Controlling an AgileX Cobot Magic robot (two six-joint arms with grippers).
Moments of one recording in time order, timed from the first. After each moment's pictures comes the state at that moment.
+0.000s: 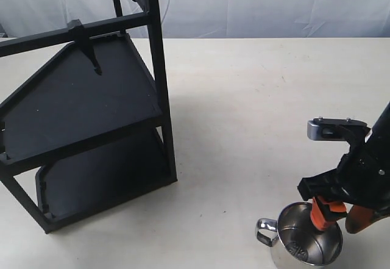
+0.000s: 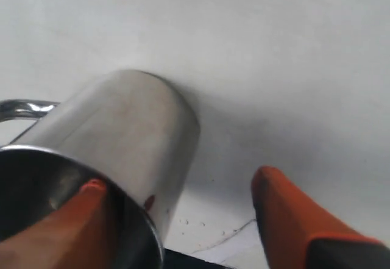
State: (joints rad) left arm 0.04 0.00 -0.01 0.00 0.25 0.01; right arm 0.08 1.51 -0.68 0.32 1.00 -0.16
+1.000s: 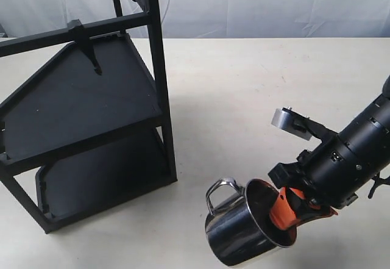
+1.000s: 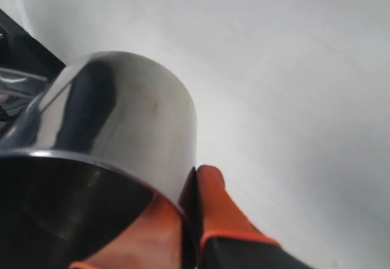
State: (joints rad) left arm 0.04 0.00 -0.01 0.00 0.25 0.01; right arm 0.08 1.57 -0.67 0.84 1.14 -0.65
